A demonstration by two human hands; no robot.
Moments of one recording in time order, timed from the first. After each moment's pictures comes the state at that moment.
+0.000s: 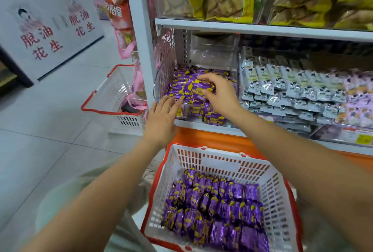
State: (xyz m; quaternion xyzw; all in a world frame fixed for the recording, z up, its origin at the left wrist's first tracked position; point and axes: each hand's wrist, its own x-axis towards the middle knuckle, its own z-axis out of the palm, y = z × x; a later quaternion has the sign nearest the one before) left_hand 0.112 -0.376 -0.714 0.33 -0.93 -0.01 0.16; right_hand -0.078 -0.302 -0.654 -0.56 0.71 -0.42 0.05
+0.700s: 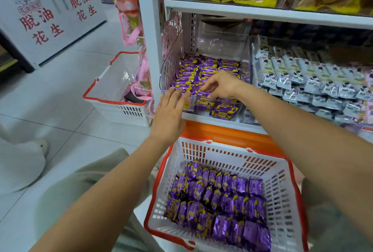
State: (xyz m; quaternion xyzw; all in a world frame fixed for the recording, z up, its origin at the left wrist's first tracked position) left_hand 0.112 -0.372 -0.727 0.30 -0.92 -0.06 0.24; right_hand -0.095 -0.344 -0.651 -0.53 0.78 -0.21 0.26
